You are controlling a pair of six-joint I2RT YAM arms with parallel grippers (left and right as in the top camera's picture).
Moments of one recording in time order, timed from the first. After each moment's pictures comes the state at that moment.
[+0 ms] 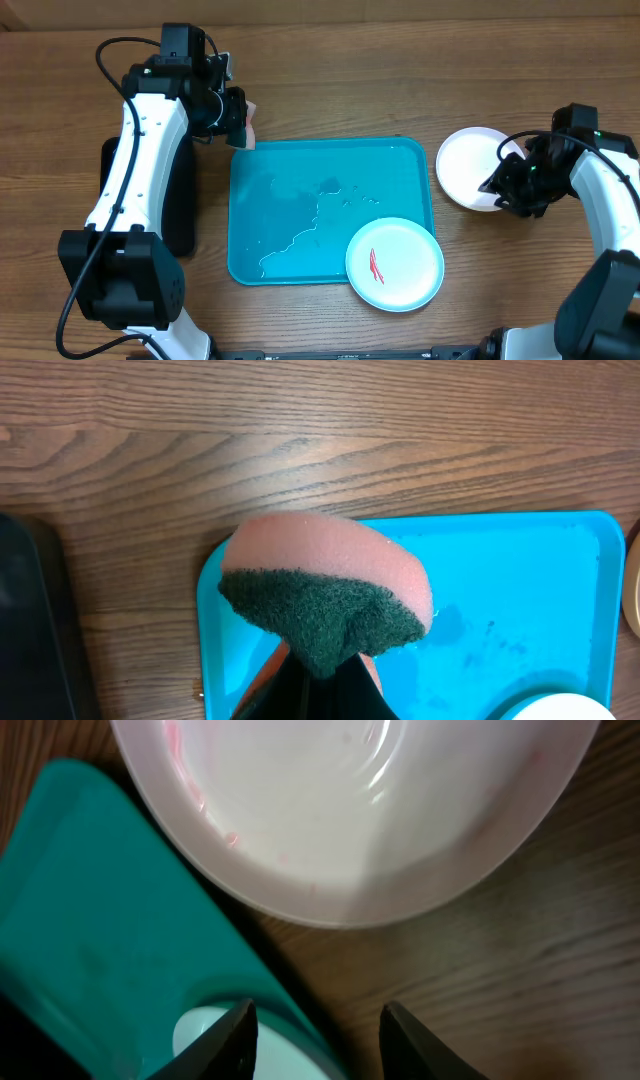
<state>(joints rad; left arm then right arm) -0.06 1.85 1.67 -1.04 0.25 -0.15 -0.26 1.62 1.18 -1.11 -0.38 0.33</state>
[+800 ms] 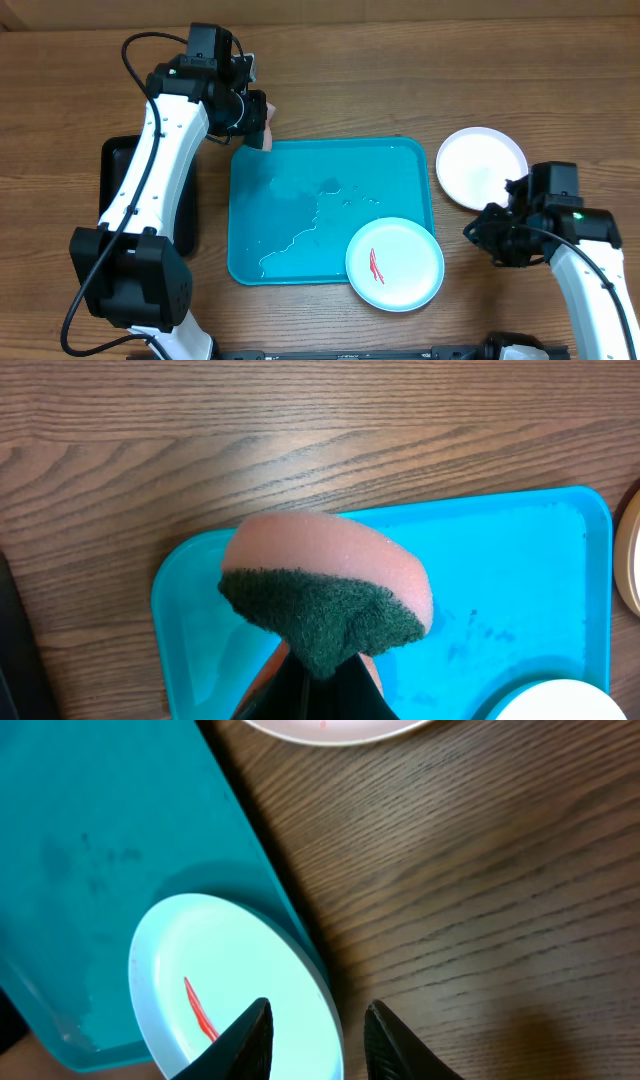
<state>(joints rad) -0.14 1.85 1.67 -1.03 0.23 -0.15 -0.11 1.16 0.82 -1.04 -0.31 0.39</state>
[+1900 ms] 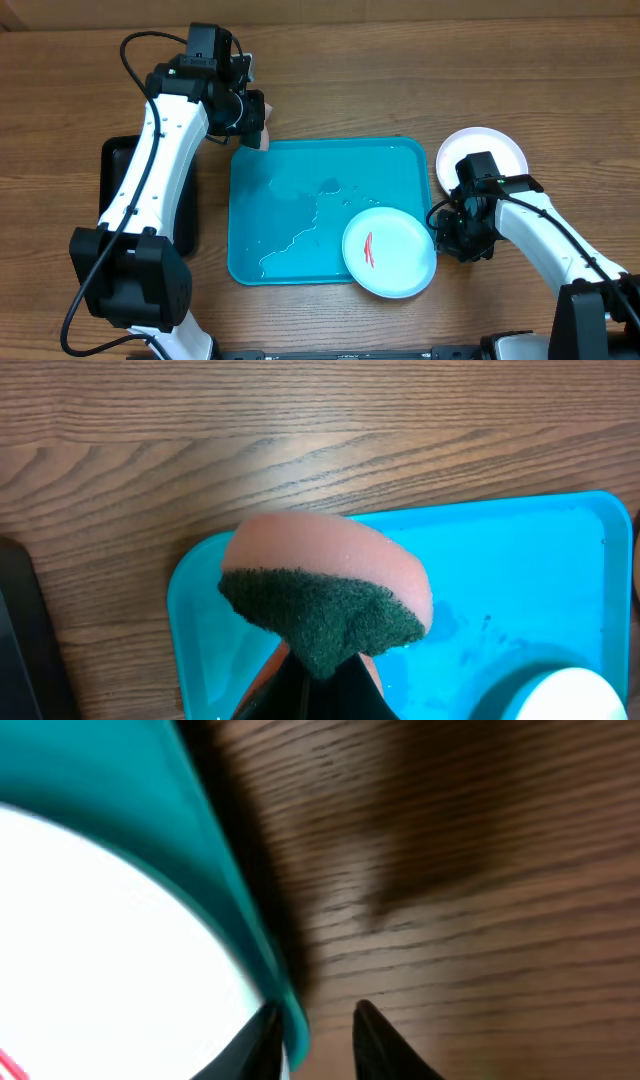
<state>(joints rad) -0.14 1.85 1.67 -1.03 0.20 -0.15 0.14 1.52 0.82 -0.94 -0.19 0.38</state>
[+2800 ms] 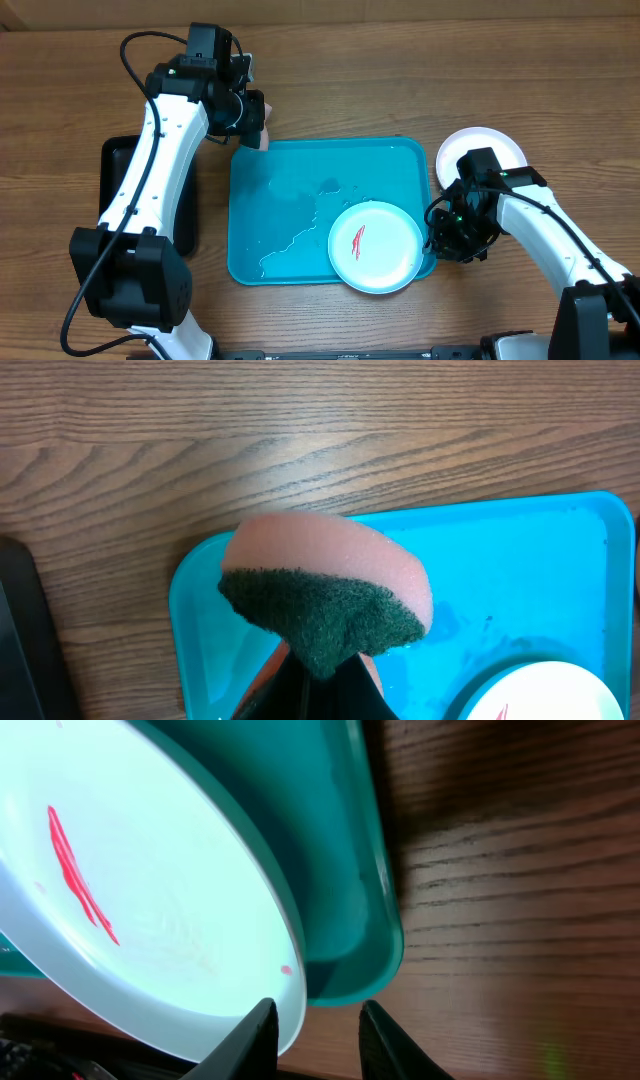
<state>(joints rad) -0.14 1.85 1.67 -1.03 0.20 -0.15 0.14 1.52 0.88 -1.06 -0.37 0.35</state>
